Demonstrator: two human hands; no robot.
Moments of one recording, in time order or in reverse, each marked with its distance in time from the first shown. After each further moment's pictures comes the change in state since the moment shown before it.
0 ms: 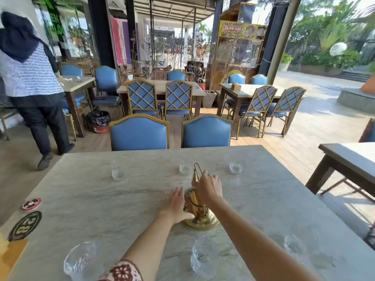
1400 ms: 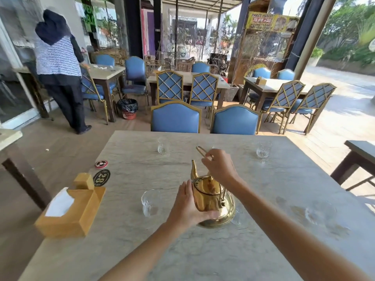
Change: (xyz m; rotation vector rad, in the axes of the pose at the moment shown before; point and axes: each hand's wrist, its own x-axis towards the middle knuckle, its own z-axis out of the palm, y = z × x) left_hand -0.232 -0.047 -0.023 -0.424 0.236 -0.016; right_hand -0.156 -0.120 -0.049 0.453 0.047 -0.213
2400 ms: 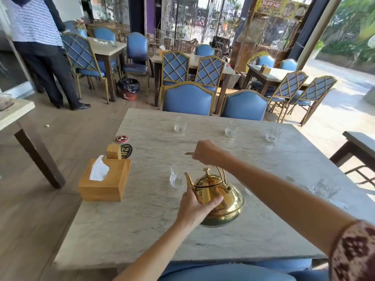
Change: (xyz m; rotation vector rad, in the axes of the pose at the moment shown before) left_hand -0.100 -0.066 -0.035 -0.409 -0.009 -0.231; right_hand -0.037 -0.092 0.092 -0.443 -0.463 -0.031
